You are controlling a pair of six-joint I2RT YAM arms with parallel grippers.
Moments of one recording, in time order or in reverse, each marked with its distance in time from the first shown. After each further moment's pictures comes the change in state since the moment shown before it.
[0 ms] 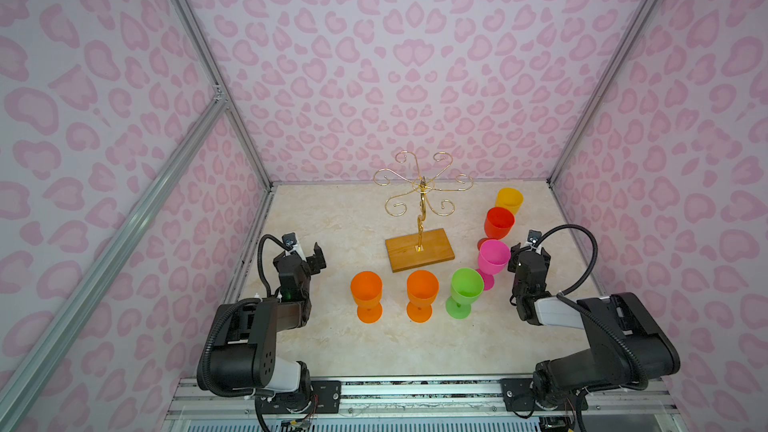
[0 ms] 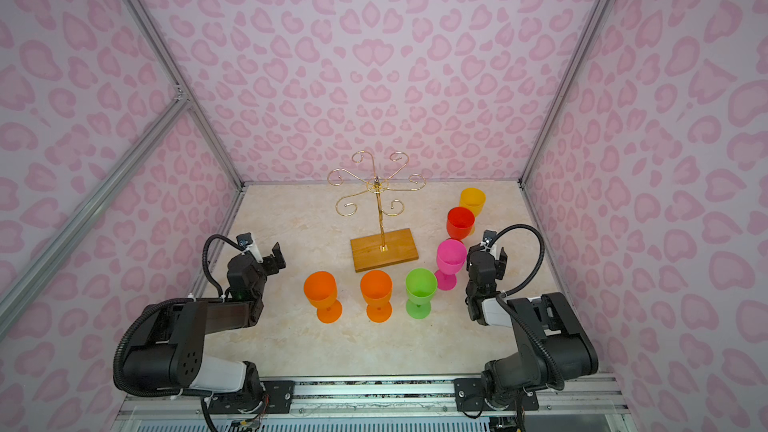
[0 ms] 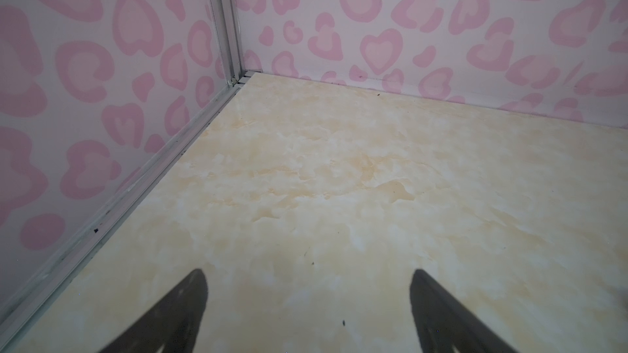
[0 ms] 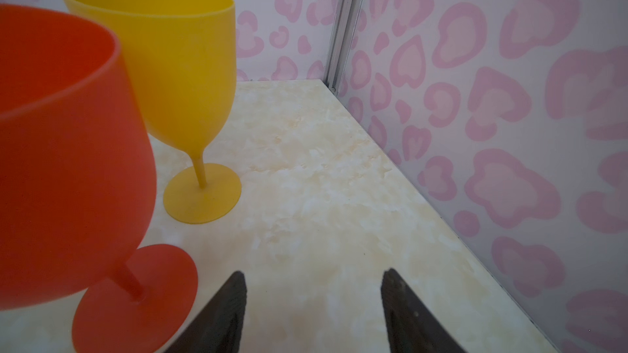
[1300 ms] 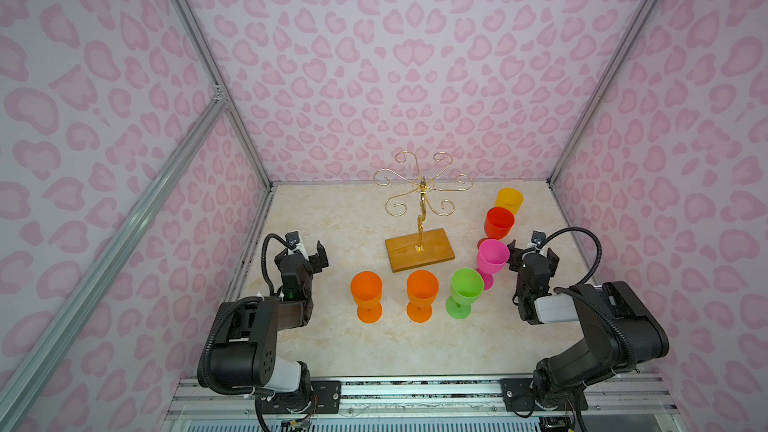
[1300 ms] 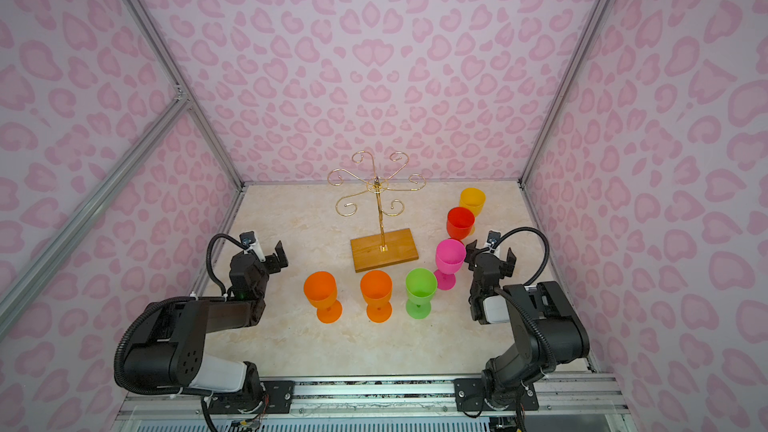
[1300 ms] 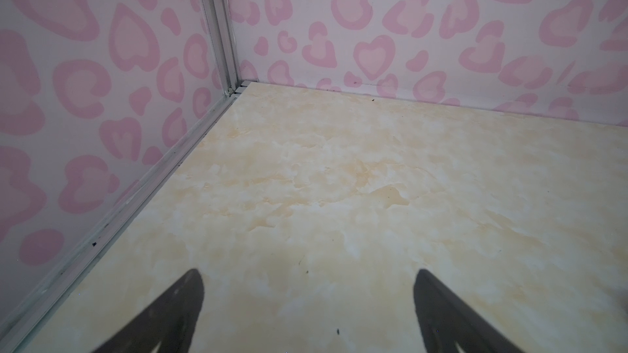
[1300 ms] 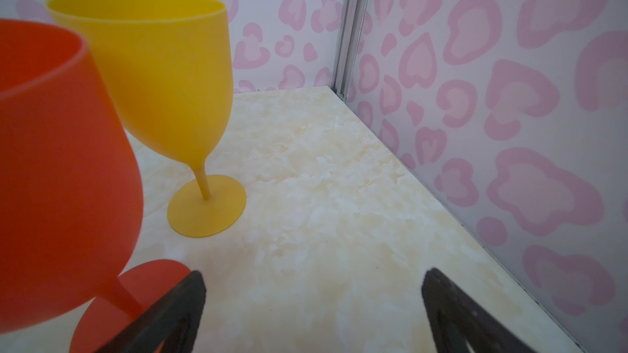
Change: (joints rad) left arm -0.028 0.008 0.007 0.019 -0.022 0.032; right arm -0.060 0.071 -0.024 0.141 -0.100 0.022
